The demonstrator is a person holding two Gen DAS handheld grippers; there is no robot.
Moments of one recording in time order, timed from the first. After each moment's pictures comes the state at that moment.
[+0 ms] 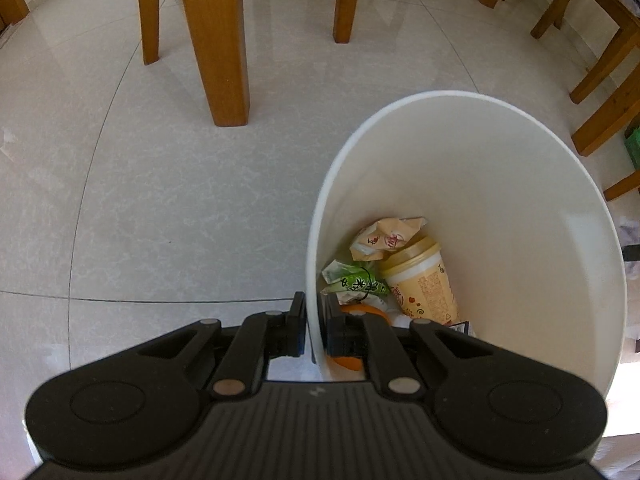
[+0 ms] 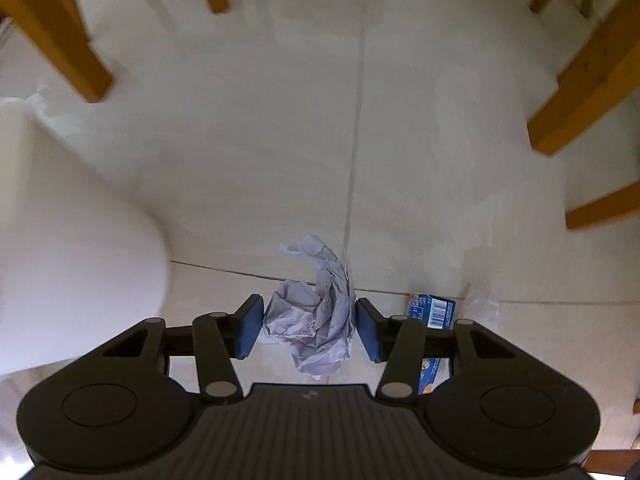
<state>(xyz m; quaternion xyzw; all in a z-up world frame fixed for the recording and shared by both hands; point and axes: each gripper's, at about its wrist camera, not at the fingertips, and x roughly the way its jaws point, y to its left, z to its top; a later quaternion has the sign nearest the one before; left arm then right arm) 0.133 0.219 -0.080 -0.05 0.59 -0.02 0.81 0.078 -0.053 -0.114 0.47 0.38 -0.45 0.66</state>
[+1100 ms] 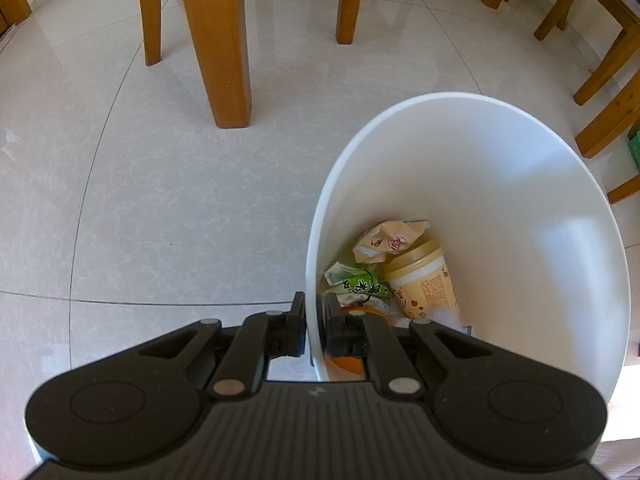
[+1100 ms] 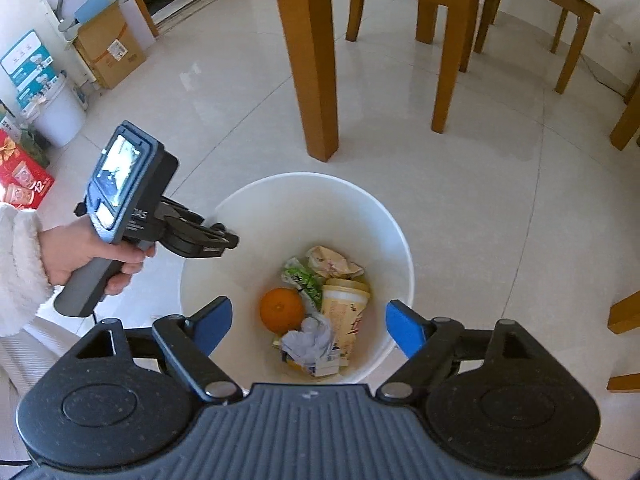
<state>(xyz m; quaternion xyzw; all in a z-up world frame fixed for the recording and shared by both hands) 0.134 0.217 -0.082 -0.05 0.59 -0.02 0.81 0.204 -0.013 0.096 0.35 0.34 -0.31 0.82</state>
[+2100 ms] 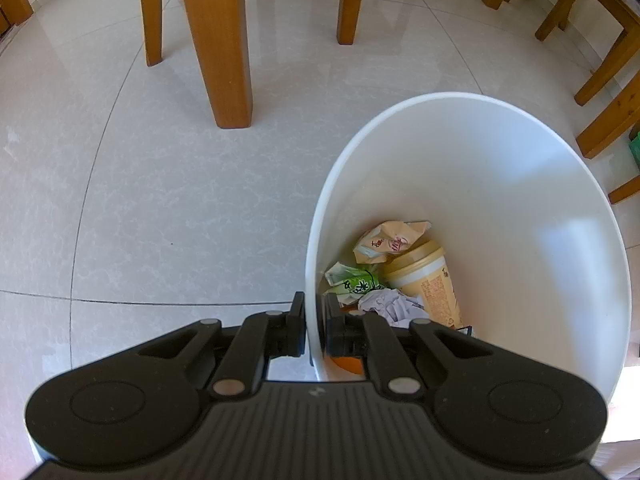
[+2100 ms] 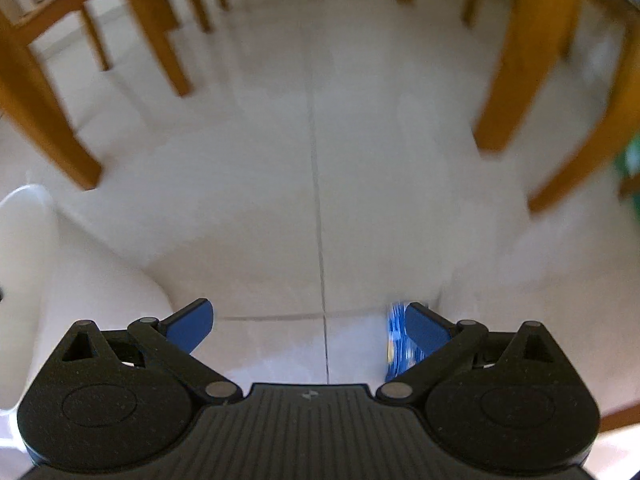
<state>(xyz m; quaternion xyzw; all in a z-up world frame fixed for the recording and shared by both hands) 0.136 0.219 -0.082 -0.05 0.59 -0.02 0.81 0.020 -0.068 -0.126 0.51 0.29 -0.45 0.67</state>
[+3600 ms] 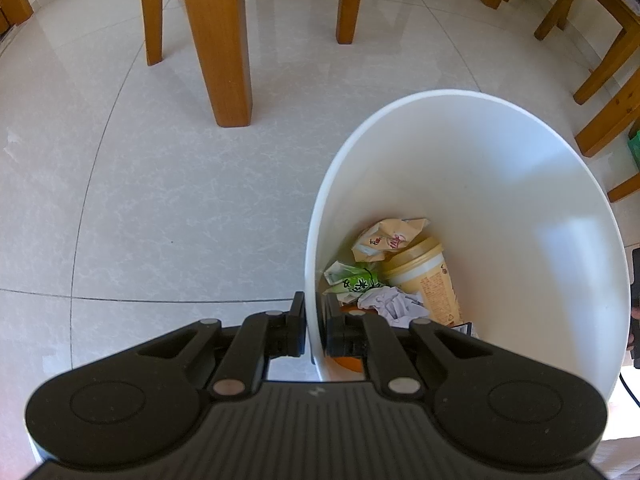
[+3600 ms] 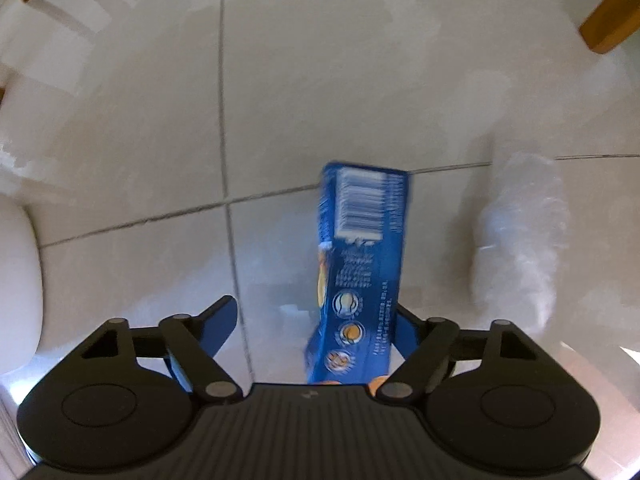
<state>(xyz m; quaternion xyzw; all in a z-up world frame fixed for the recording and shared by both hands) 0.132 0.216 -0.080 -0.04 0.59 -0.03 0.81 0.054 -0.073 -0.331 0.49 0.45 -0.30 0.68</state>
